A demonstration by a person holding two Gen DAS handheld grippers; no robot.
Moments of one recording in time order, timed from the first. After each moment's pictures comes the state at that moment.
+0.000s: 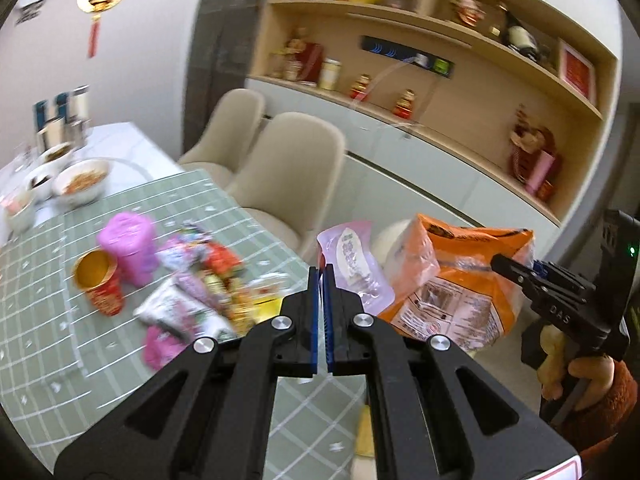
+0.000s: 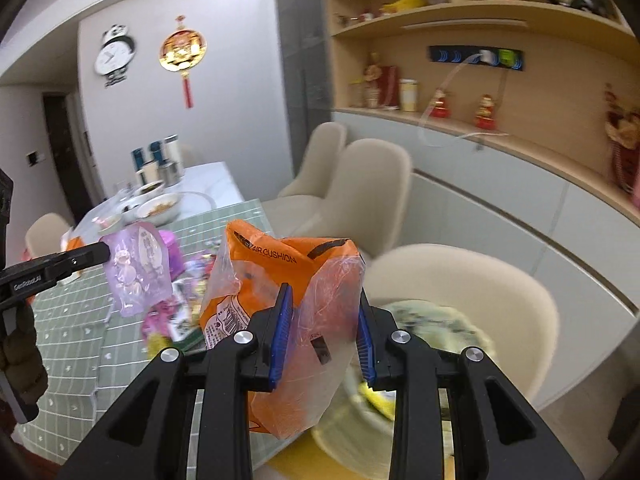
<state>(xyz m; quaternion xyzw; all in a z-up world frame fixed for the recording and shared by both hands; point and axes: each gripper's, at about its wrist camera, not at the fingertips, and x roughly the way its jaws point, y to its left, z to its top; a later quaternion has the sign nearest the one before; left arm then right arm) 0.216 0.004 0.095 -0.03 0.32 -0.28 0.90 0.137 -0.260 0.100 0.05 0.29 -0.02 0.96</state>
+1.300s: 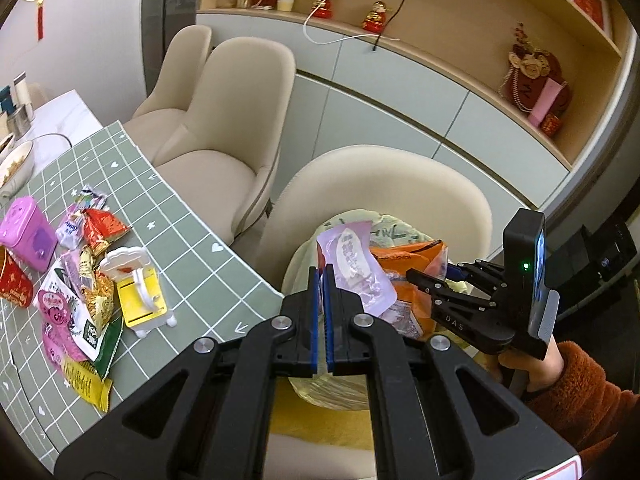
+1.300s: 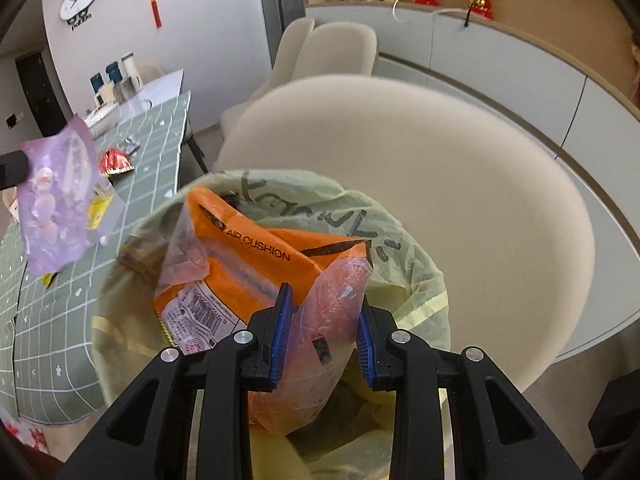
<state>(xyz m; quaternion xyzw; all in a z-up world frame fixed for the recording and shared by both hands) 0.249 -0.169 0.034 0.03 0.43 -0.29 0.85 0.206 -0.397 -0.067 0.04 0.46 0.00 0.89</state>
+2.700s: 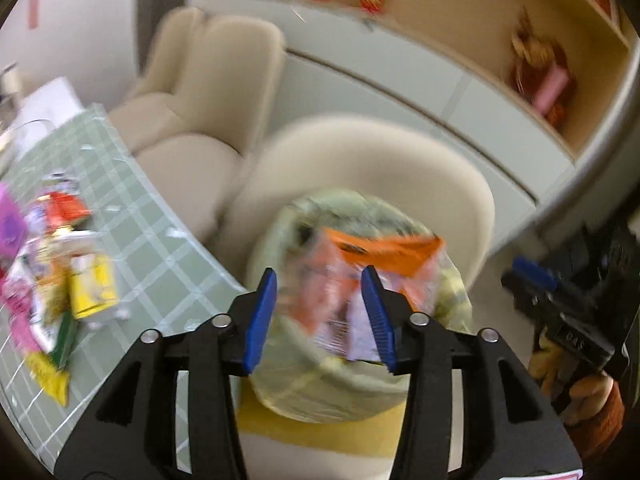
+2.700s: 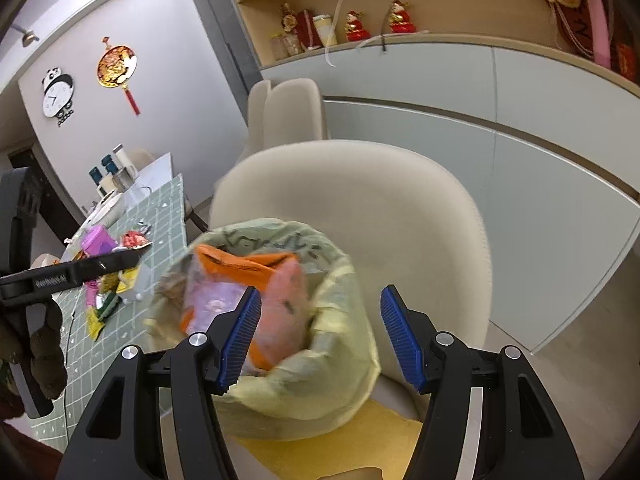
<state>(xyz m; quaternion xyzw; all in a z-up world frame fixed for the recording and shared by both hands) 0.242 -0.196 0.006 0.01 0.44 -0.28 0.86 0.113 -0.456 -0.016 0.17 0.36 -0.03 0.92</state>
